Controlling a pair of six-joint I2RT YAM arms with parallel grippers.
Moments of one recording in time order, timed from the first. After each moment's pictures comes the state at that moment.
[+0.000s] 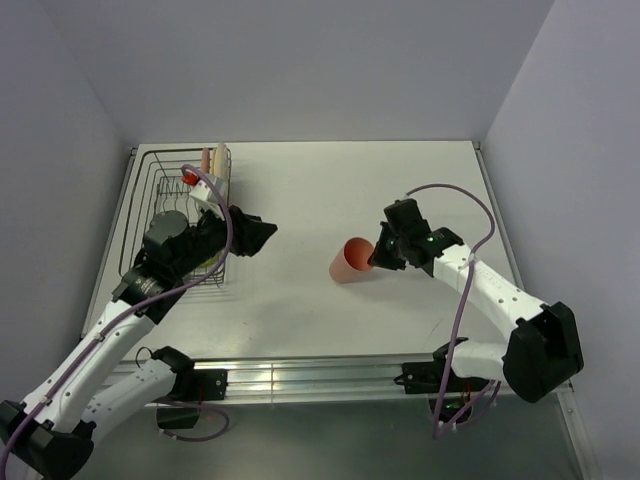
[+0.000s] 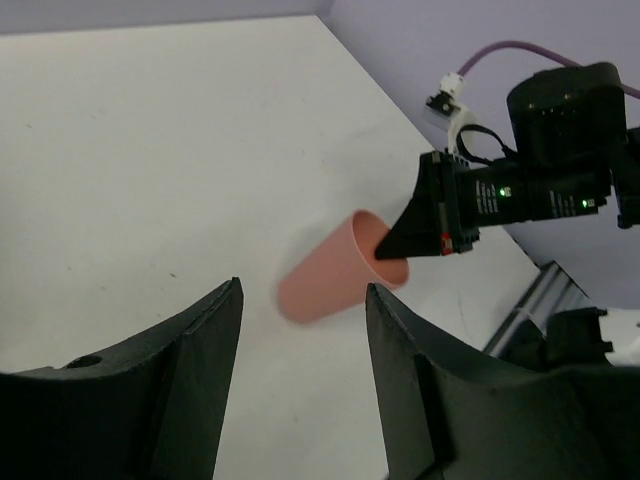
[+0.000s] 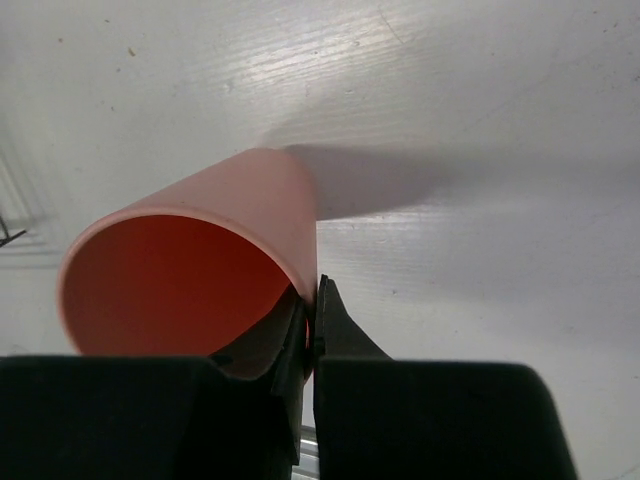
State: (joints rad) left arm -0.52 0.83 0.85 -0.12 0.24 -0.39; right arm 0.46 1.23 0.87 -0.60 0.01 0.74
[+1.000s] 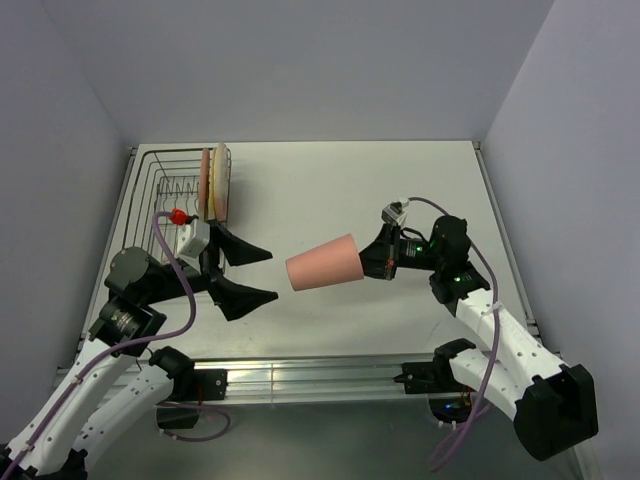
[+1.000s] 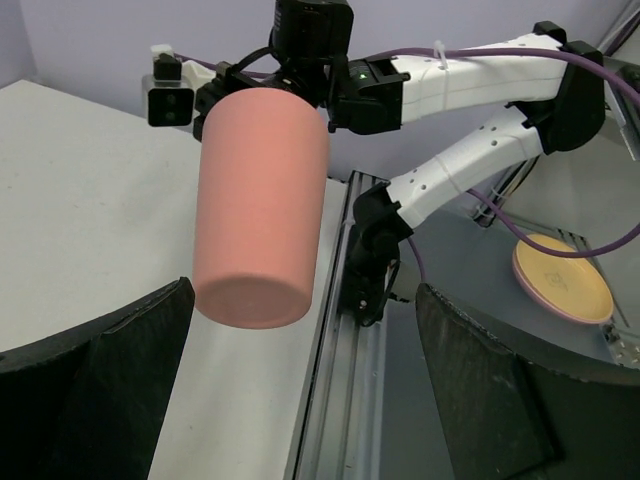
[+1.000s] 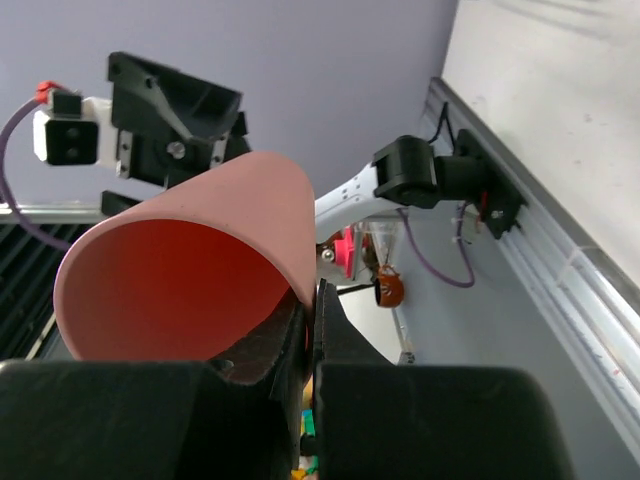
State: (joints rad) left arm -0.54 0.58 0.75 -0.01 0.81 -0.38; right arm 0.32 0.90 0.54 0.25 -1.06 1.39
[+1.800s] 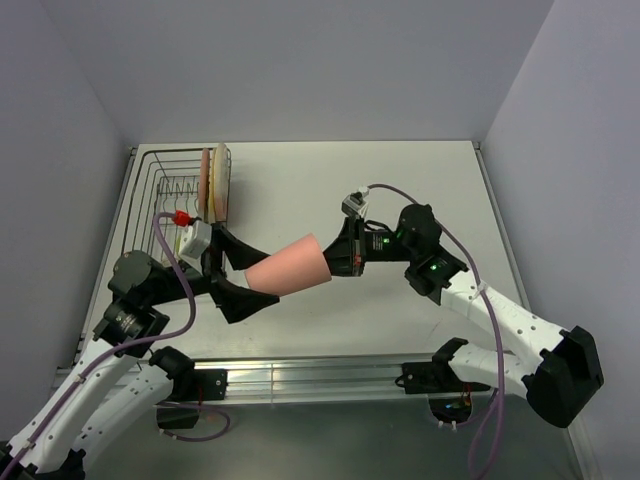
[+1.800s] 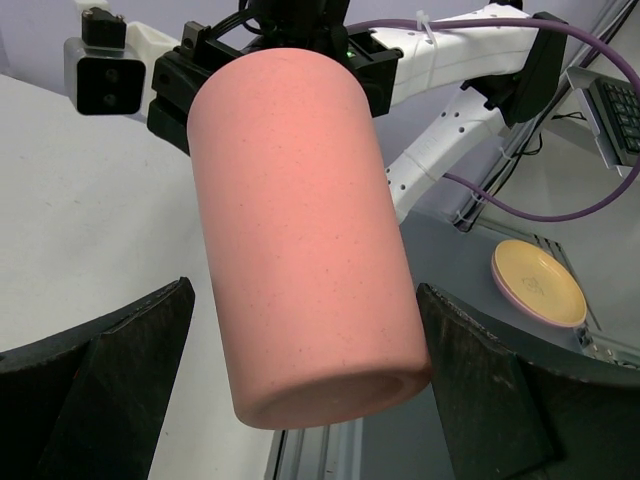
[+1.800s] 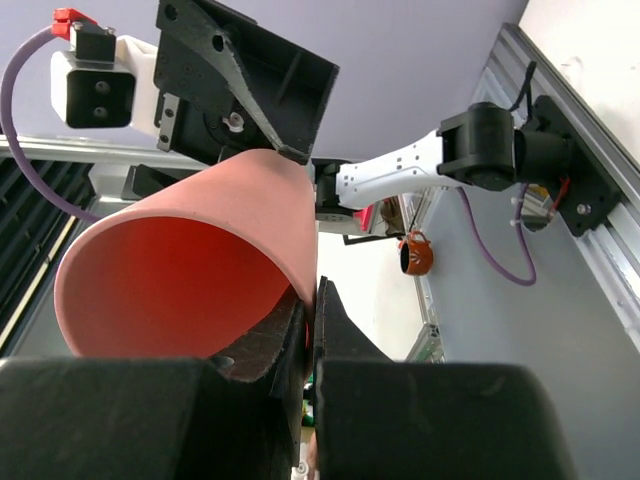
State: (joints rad) left arm -0.56 0.57 0.71 0.06 0.83 -0.45; right arm 0.63 1.05 0.75 0.30 -0.91 1.44
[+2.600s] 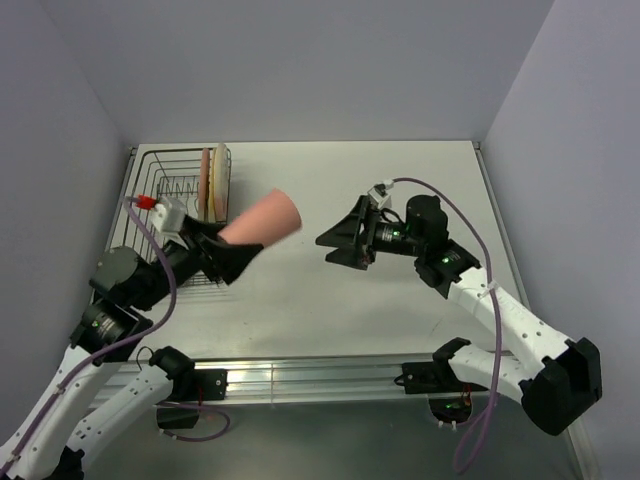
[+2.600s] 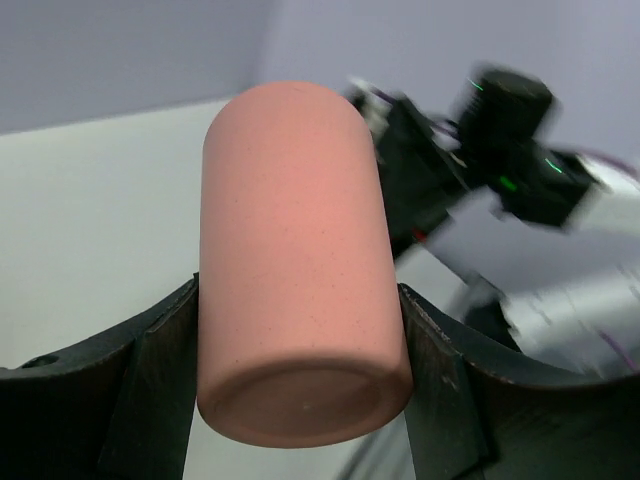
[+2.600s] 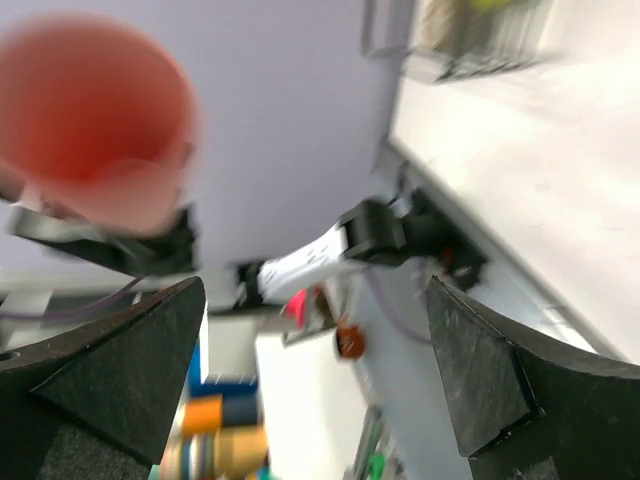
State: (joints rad) left arm -0.57 0.56 0.85 -0.18 0.36 -0.44; right arm 0.53 1.04 0.80 0.03 -0.74 1.25
